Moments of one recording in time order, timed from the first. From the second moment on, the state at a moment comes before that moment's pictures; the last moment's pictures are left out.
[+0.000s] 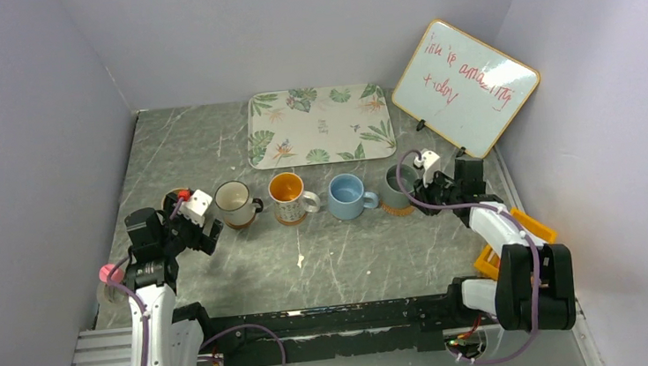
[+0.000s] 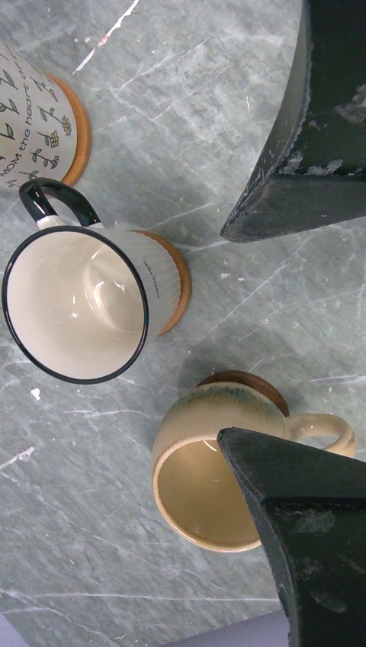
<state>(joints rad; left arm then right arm) 0.23 0.65 0.45 -0.34 0.59 0.61 -0.09 1.21 0.53 -0.13 -0.60 -0.51</state>
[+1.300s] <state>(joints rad) 0.23 0.66 0.45 -0.34 0.59 0.61 -0.09 1.21 0.52 -0.17 -0.58 -0.60</state>
